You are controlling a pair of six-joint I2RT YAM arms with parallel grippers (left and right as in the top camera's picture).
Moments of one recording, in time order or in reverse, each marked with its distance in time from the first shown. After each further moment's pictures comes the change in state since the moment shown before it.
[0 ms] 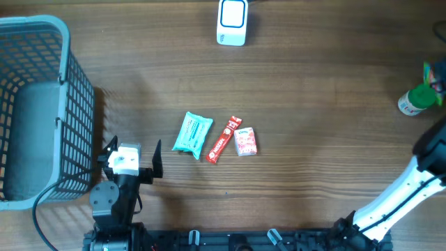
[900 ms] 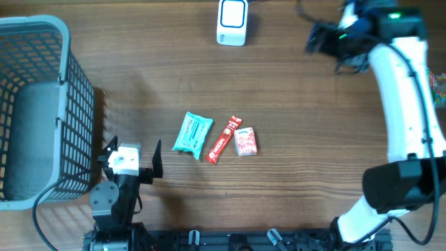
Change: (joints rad) left arm 0.000 0.000 0.000 0.000 0.000 0.000; right arm 0.763 -0.448 0.112 -0.820 -0.171 -0.115
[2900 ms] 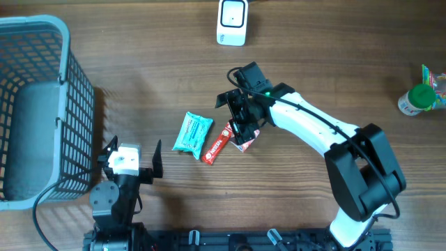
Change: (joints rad) left arm 0.000 -0.001 -0.001 0.000 0.000 0.000; right arm 0.447 0.045 -0.708 0.781 -0.360 1.332
